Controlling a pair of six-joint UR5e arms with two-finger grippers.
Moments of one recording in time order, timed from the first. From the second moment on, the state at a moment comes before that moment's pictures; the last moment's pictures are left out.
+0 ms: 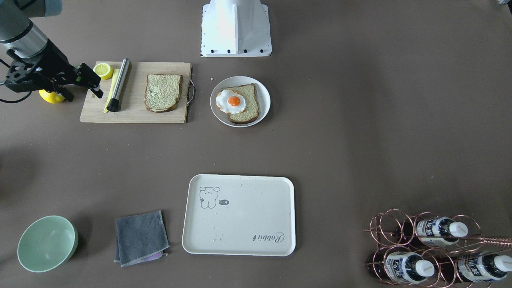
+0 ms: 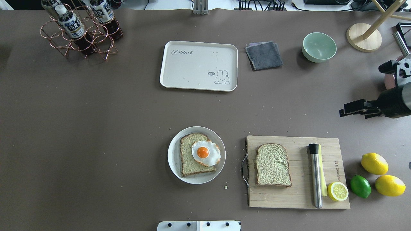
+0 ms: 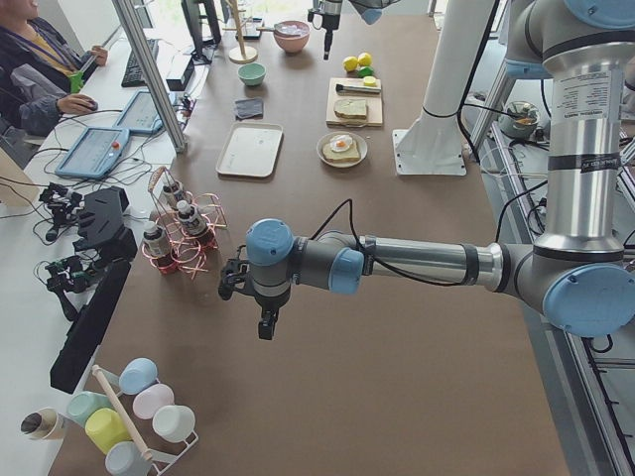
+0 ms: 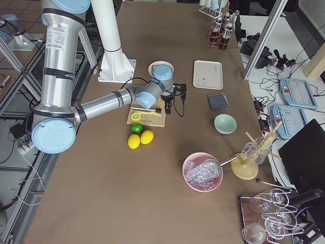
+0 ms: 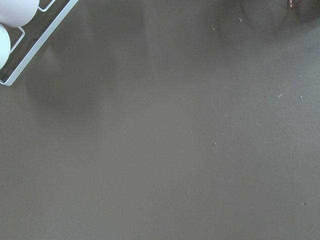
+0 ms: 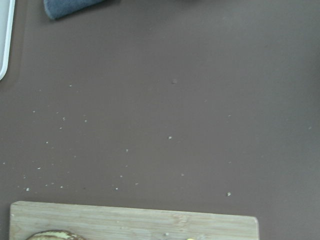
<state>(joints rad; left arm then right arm) -1.52 -1.52 -1.68 -1.71 -2.36 -0.07 0.73 -1.68 2.08 -1.06 2.05 1.22</state>
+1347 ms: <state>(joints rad) -1.52 -1.54 -1.66 -1.71 -2.36 -0.09 0.39 -1.60 2.00 -1.06 1.87 1.37</state>
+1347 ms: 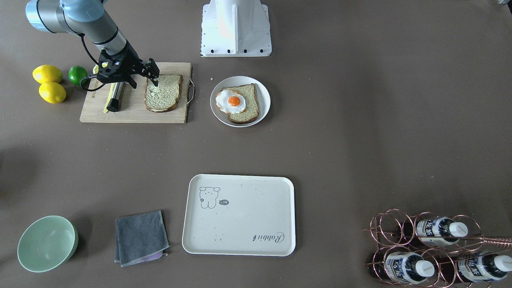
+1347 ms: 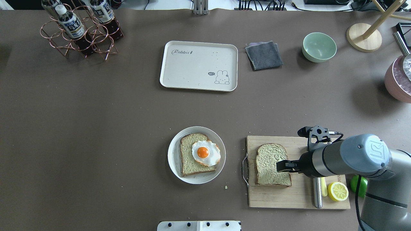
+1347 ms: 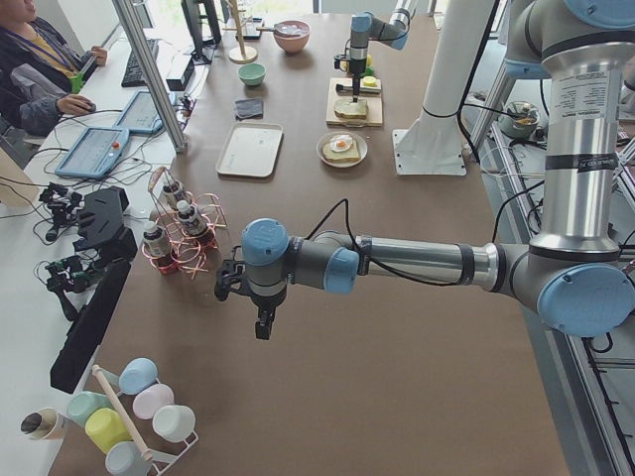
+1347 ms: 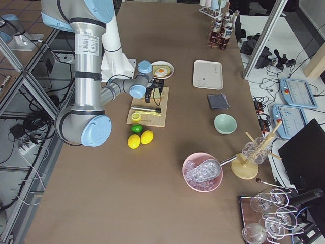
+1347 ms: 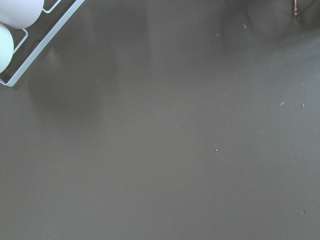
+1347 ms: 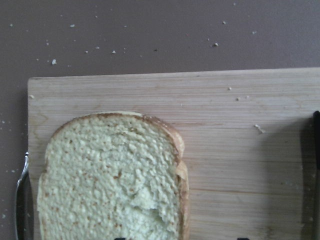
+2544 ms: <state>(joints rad) -1.52 -1.53 -1.66 -1.71 -2.36 -0.09 0.46 -1.57 2.03 -1.06 1.97 1.37</state>
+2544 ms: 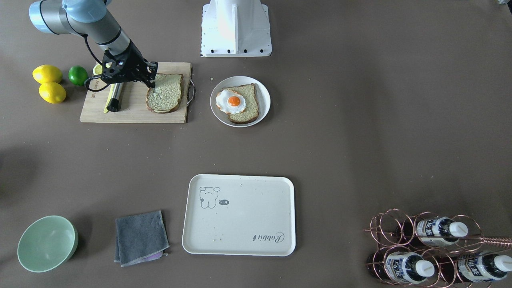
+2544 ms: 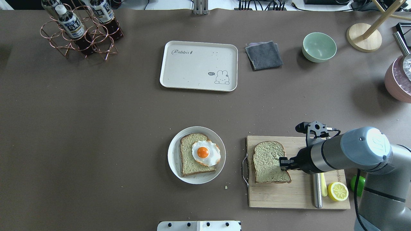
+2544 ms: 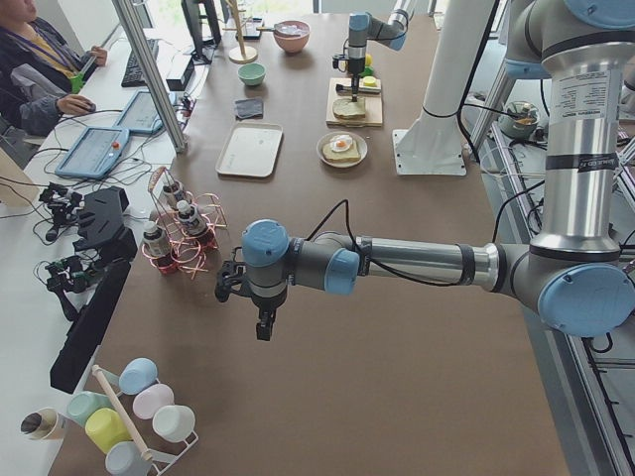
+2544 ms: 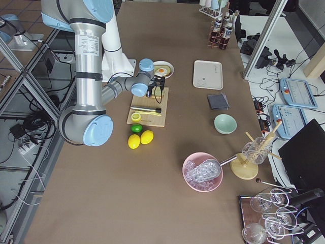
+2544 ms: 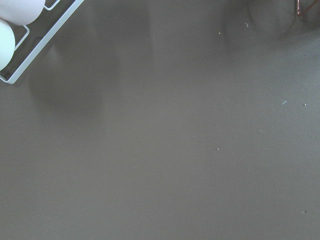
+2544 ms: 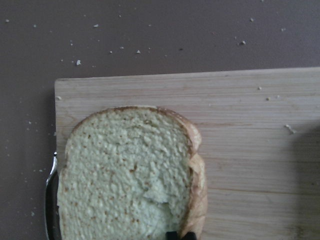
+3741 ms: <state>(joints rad) -1.52 -1.53 -1.66 -1.71 -2.36 -0.11 0.42 -1.17 1.89 -1.06 2.03 1.45</state>
